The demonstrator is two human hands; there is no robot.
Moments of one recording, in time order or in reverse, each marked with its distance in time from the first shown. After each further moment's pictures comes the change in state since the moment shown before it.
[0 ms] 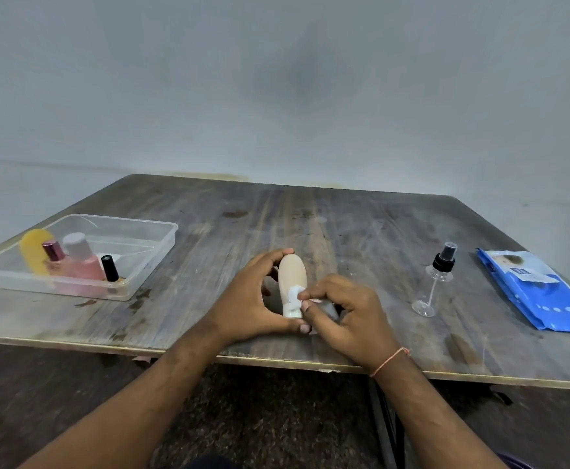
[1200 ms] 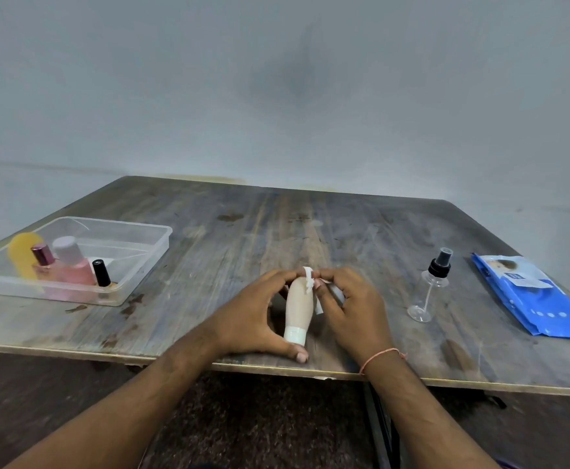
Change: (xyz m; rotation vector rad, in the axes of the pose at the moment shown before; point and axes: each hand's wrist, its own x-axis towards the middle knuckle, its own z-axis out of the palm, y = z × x) left_hand 0.004 0.009 0.001 0.021 -0.282 0.001; right_hand 0.010 0.012 0.004 -0.209 0.110 0.255
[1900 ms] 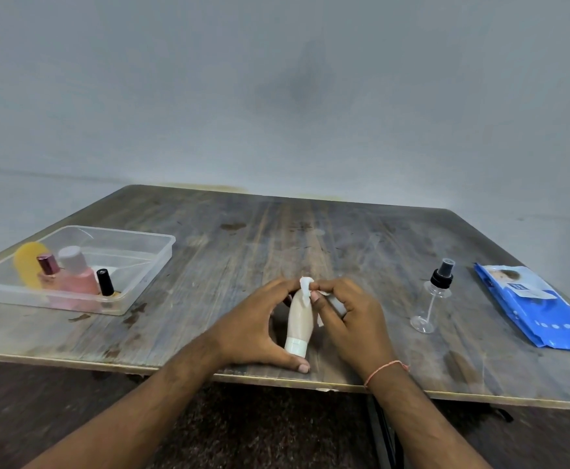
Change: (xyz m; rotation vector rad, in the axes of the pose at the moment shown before) left_hand -0.001 0.002 -0.002 0.025 -0.011 0.019; right_hand -0.001 -0.002 0.000 0.108 -0.011 -0.021
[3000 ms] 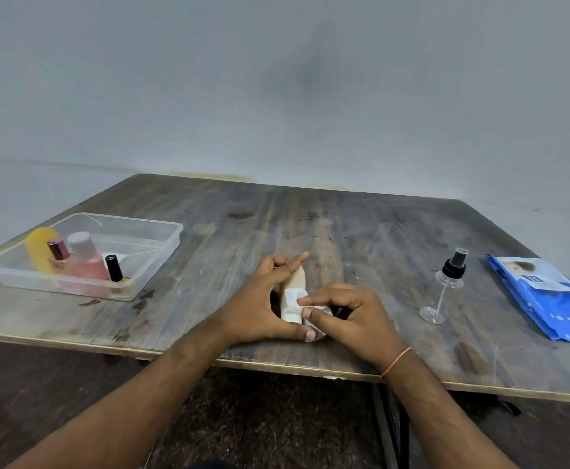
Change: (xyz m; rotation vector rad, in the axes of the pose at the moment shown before) left_hand 0.007 -0.022 0.004 -0.134 0.113 -0.049; right_hand -0.002 -0.002 -0.004 0.354 -0.312 0.060
